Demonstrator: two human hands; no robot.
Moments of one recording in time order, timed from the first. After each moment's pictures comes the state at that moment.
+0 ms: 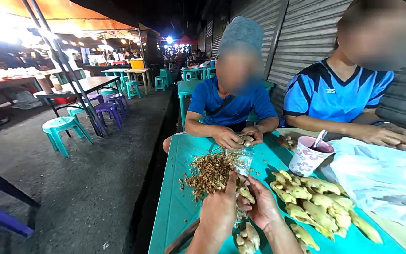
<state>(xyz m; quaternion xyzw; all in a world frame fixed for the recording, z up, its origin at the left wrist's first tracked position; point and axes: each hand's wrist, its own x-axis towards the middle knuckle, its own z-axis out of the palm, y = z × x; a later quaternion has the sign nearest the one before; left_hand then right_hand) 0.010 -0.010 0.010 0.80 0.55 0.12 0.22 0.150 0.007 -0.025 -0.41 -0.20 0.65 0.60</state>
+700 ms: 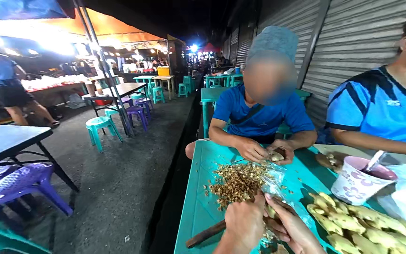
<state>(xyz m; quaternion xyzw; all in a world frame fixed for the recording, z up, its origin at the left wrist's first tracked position) 0.011 0.001 0.006 0.80 0.57 0.07 0.20 0.152 0.008 -0.038 -0.52 -0.38 0.60 0.48</state>
